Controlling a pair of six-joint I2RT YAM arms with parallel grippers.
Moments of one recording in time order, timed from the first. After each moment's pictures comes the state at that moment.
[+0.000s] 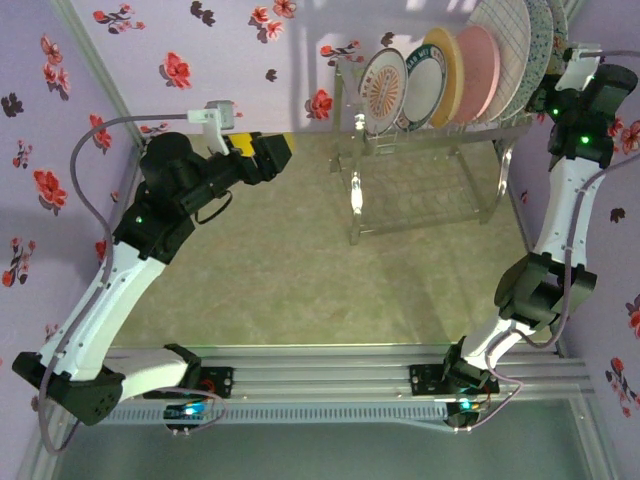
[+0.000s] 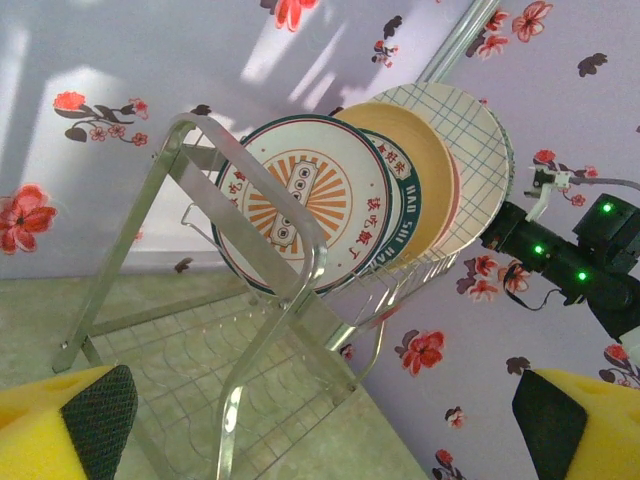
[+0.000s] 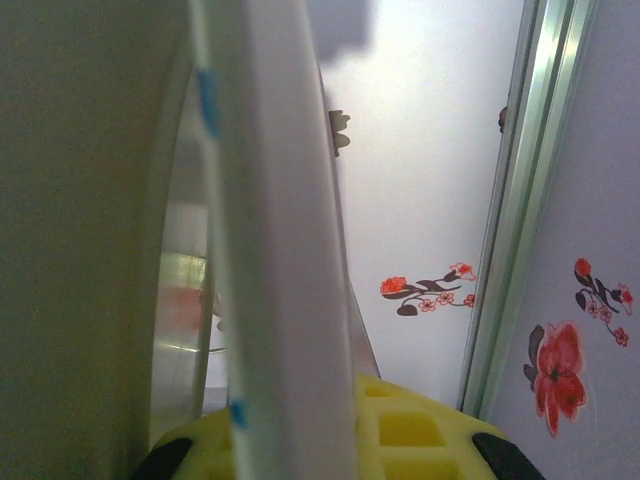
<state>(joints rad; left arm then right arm) -0.56 1.17 1.43 -0.27 0.24 -0.57 -0.39 1.70 1.90 -0.33 -0.48 0.00</state>
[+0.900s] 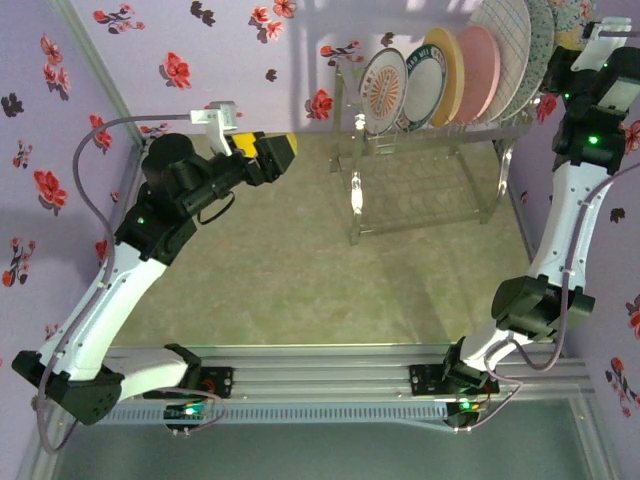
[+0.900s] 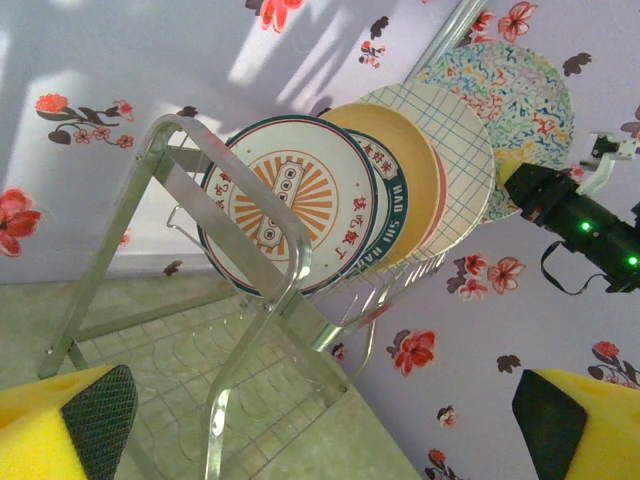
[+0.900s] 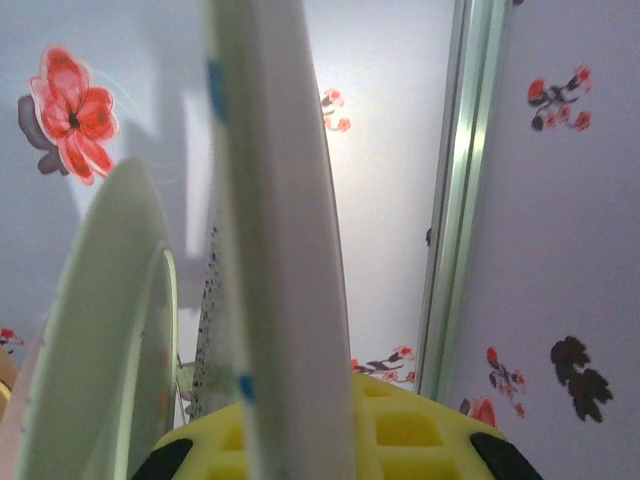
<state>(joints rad) -0.59 1.17 1.43 -0.26 0.23 -0.57 -0.35 1.62 2.03 -0.36 -0.30 0.01</state>
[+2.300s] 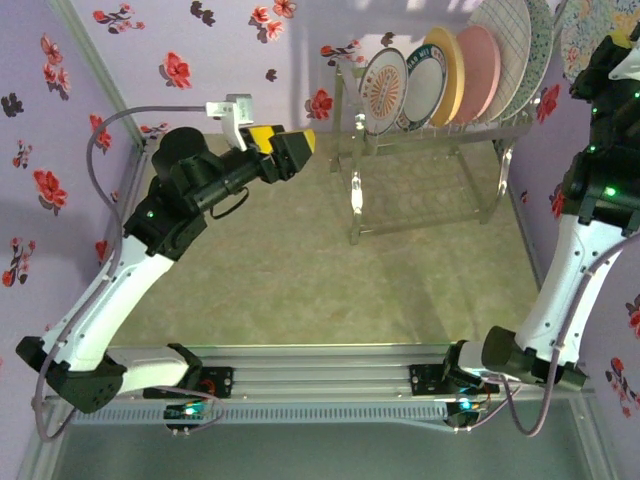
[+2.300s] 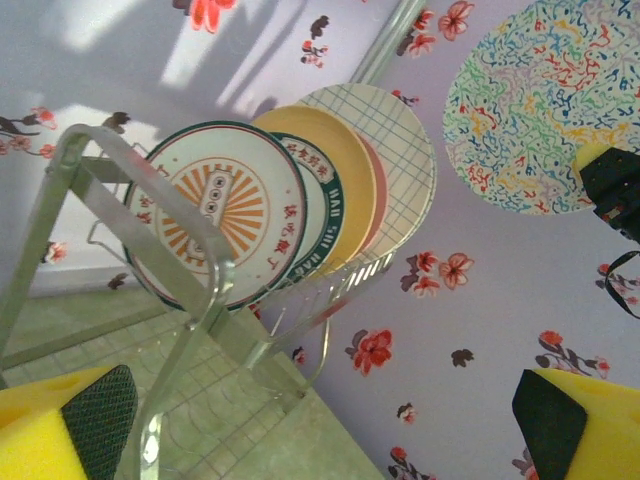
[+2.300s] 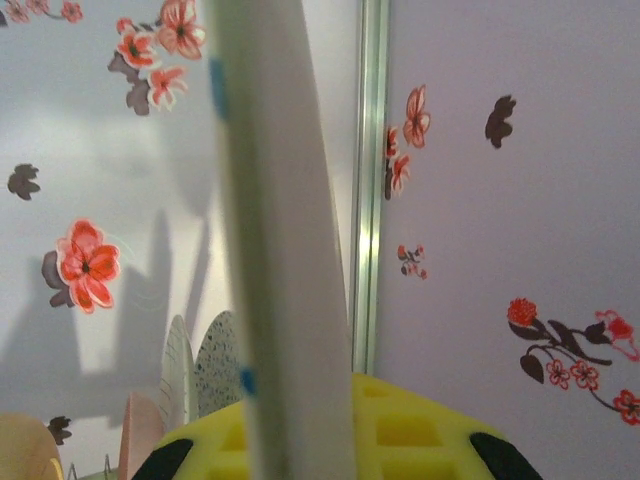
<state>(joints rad) -0.69 1.23 1.53 -0.24 0.21 -0.57 -0.35 1.33 2.02 -0.42 -0.12 0.00</state>
